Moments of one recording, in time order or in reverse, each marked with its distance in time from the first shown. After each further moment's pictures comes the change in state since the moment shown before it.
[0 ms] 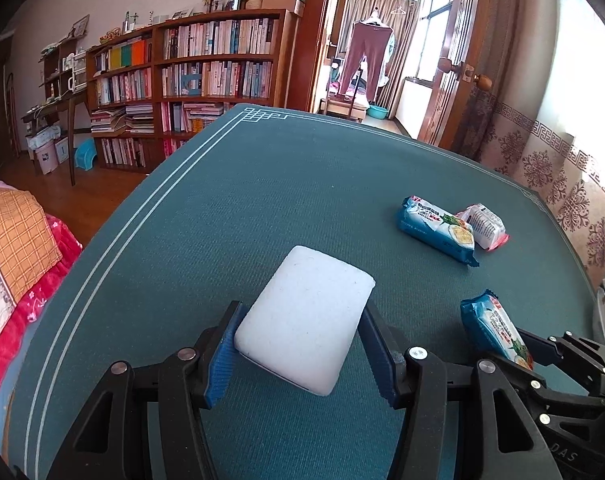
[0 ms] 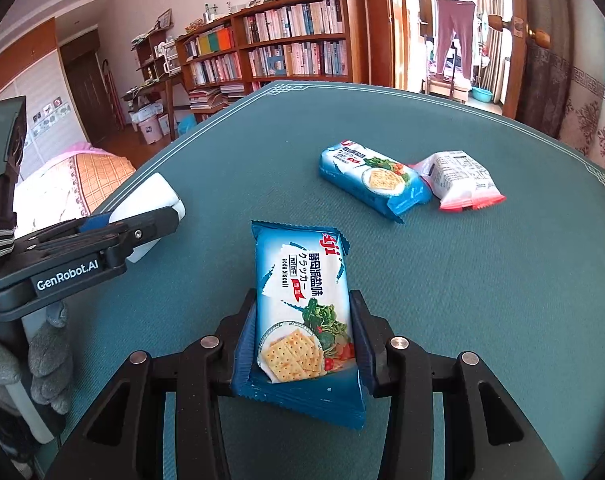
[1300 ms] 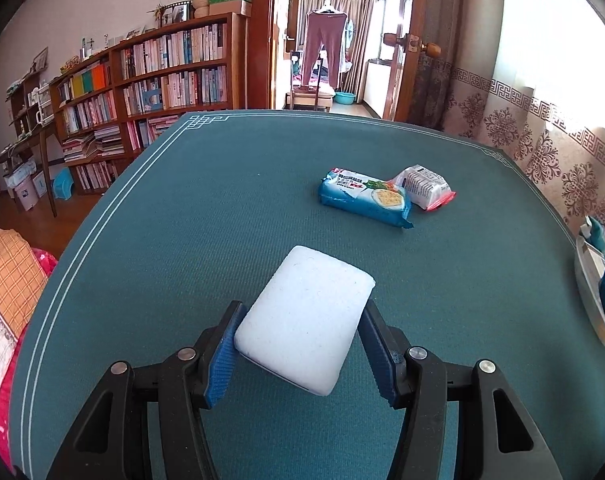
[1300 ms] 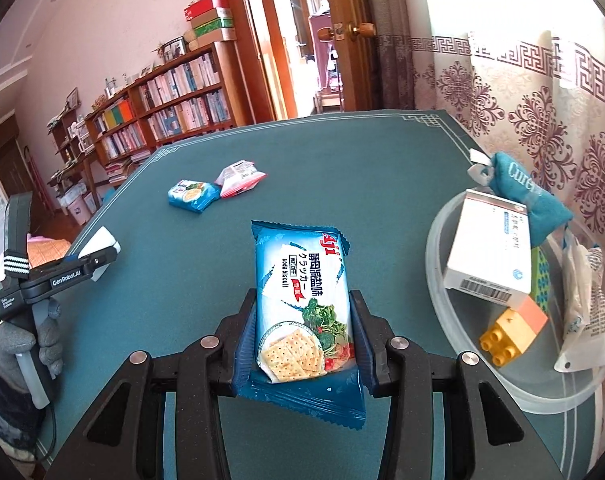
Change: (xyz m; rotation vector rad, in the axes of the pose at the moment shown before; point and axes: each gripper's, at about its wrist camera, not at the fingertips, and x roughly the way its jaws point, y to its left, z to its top) left arm -0.016 -0.057 -0.017 0.151 0.022 -0.046; right arm -0.163 -0.119 -0.082 0.309 -0.156 -0.260
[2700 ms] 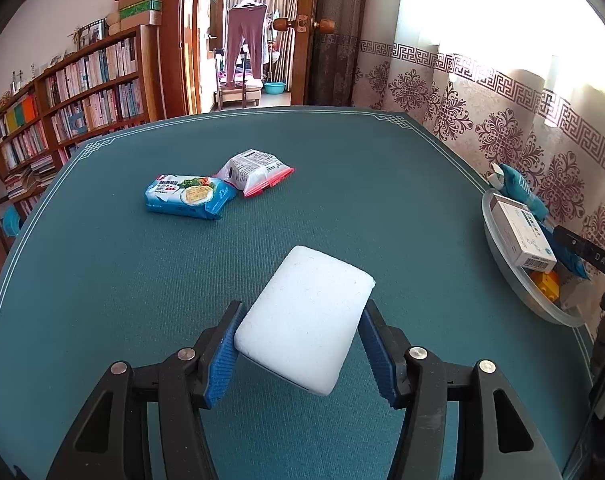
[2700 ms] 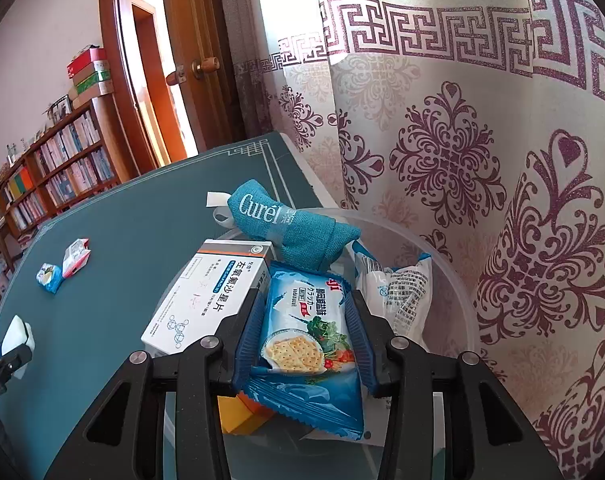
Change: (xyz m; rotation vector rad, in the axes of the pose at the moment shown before) left arm -0.008 -0.129 -0.006 0.158 0.040 -0.170; right arm -0.014 -0.151 0.017 0.206 -0.082 -0.312
